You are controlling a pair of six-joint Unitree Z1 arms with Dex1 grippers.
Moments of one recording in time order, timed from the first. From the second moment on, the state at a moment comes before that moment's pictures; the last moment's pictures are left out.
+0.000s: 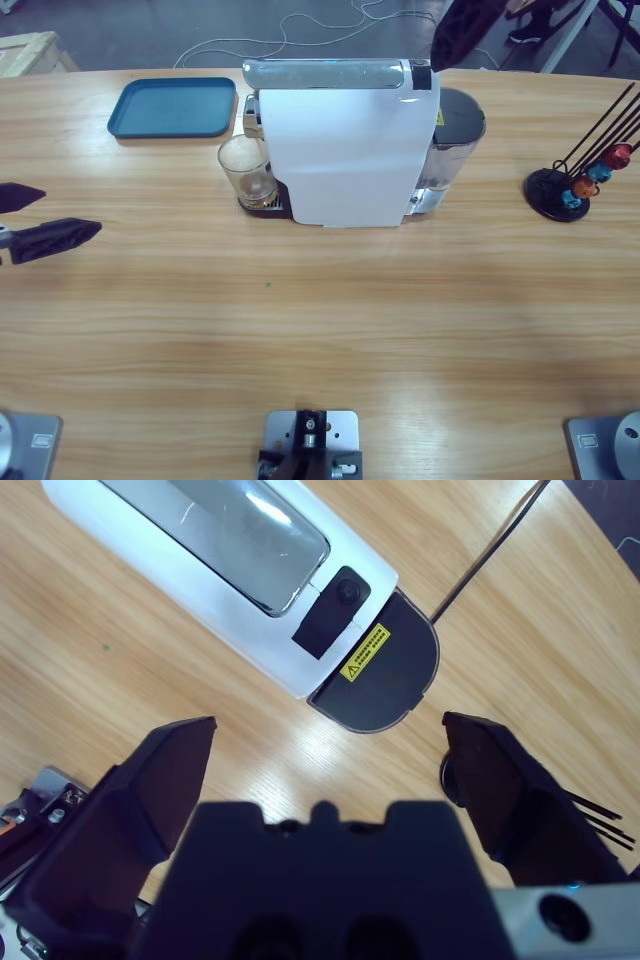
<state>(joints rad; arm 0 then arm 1) -0.71 1.02 -0.57 0.22 0.09 -0.06 0.71 1.96 -2.28 1.47 -0.09 -0.01</state>
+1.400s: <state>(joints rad) -0.71 1.08 -0.59 0.20 0.06 -0.06 0.73 1.37 -1.43 0.96 0.07 -0.08</state>
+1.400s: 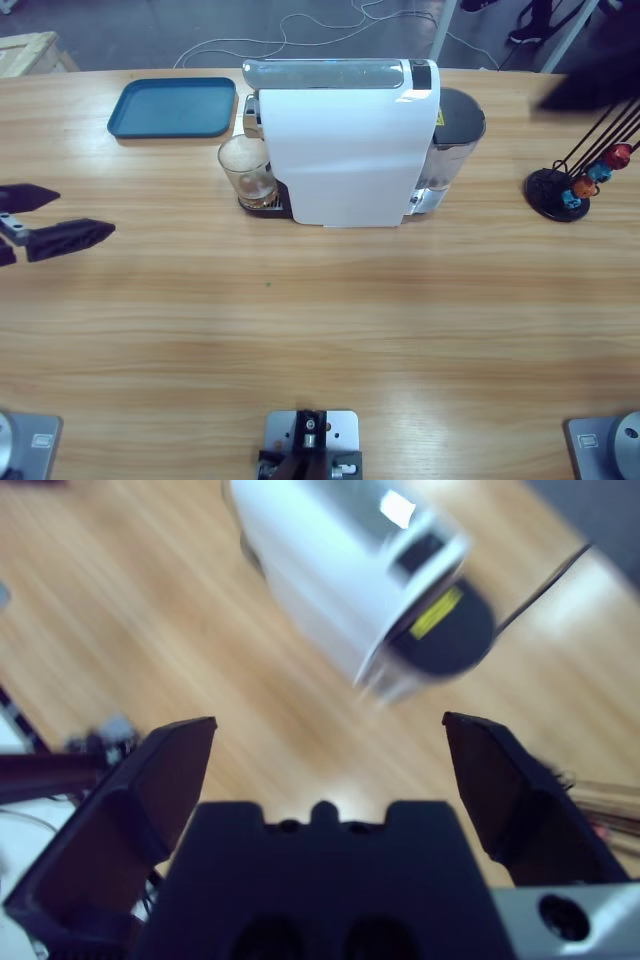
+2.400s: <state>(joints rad) -0.71 1.67 -0.59 -0.48 -0.09 0.03 0.73 1.00 -0.49 -0.03 0.15 -0.03</state>
